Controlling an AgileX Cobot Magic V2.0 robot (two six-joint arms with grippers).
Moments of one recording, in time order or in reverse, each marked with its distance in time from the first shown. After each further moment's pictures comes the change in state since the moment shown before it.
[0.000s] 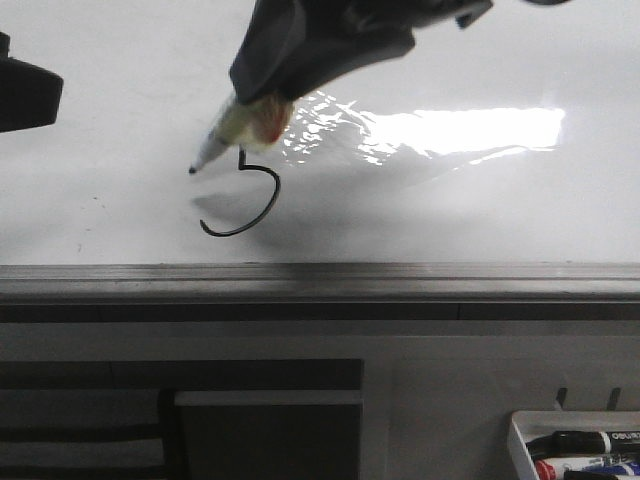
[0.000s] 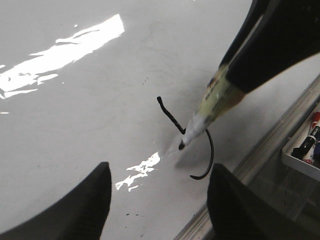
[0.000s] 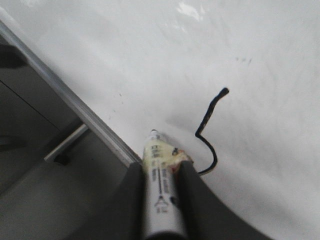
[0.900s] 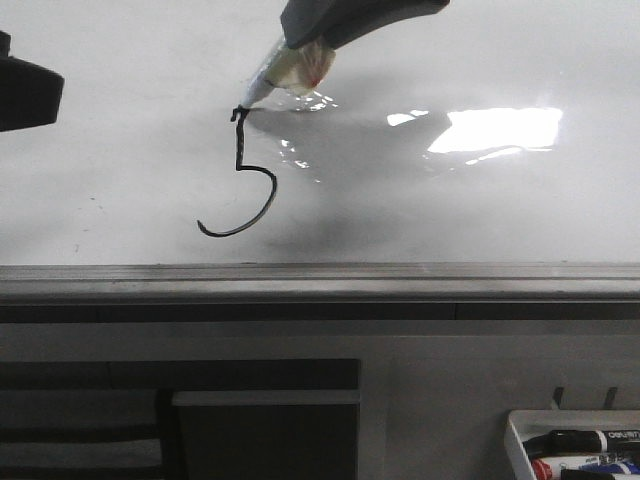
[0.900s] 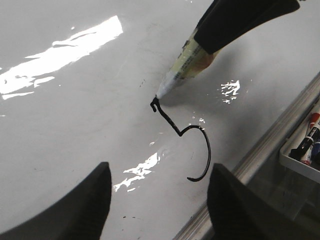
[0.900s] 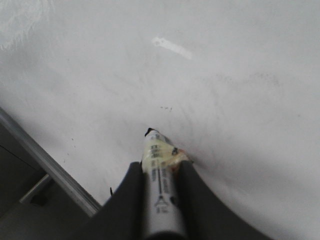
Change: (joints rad) left arm 0.000 0.000 0.000 0.000 -0.002 0.000; right arm -0.122 0.020 -0.004 -0.010 -0.071 0.000
